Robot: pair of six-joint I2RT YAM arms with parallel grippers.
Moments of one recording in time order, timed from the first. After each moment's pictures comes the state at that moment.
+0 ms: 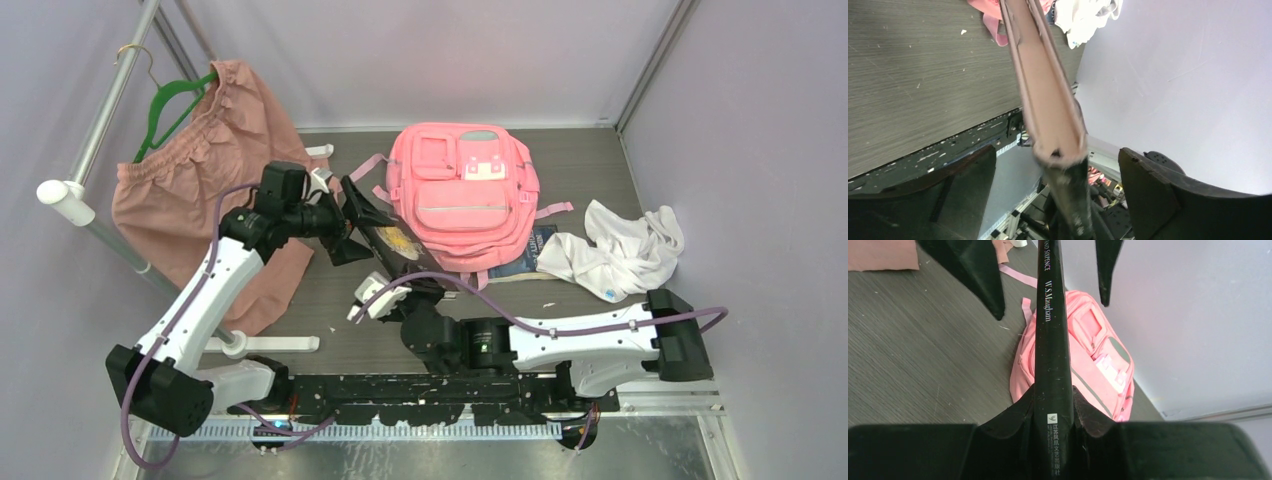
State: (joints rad) left arm -0.35 1.19 1.17 -0.70 0.66 -1.08; right arm 1.53 1.30 0.96 0.09 1.05 -0.47
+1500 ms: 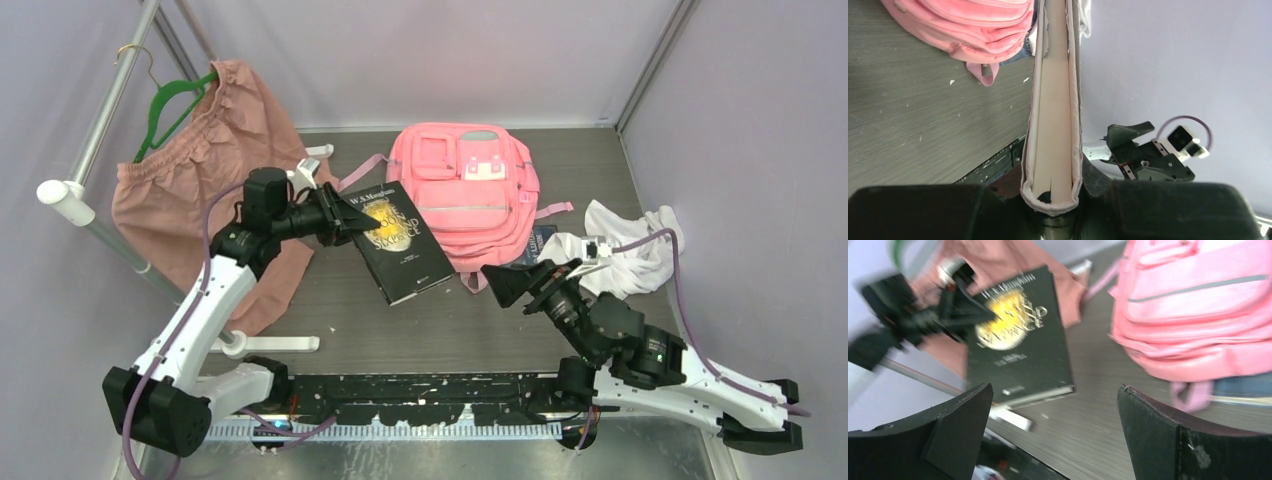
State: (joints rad) left arm -0.29 1.11 1.05 -0.44 0.70 -1.02; right arm 1.24 0.42 0.73 -0.43 0.69 0.72
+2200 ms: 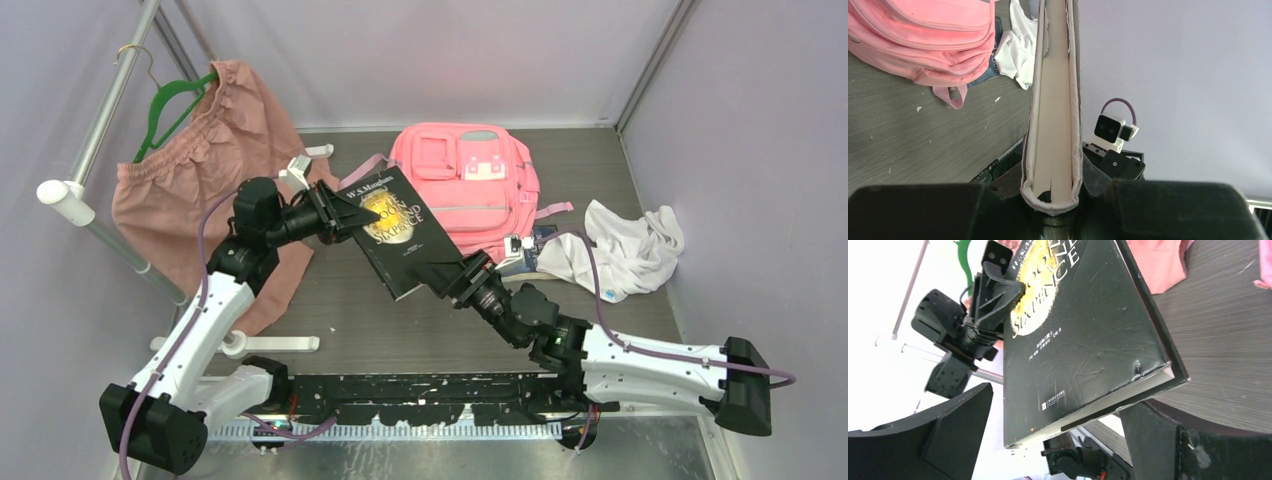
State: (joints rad) left arm -0.29 1.00 0.92 -0.15 0.70 -1.16; right arm 1.21 0.79 0.47 0.38 0.50 1.10
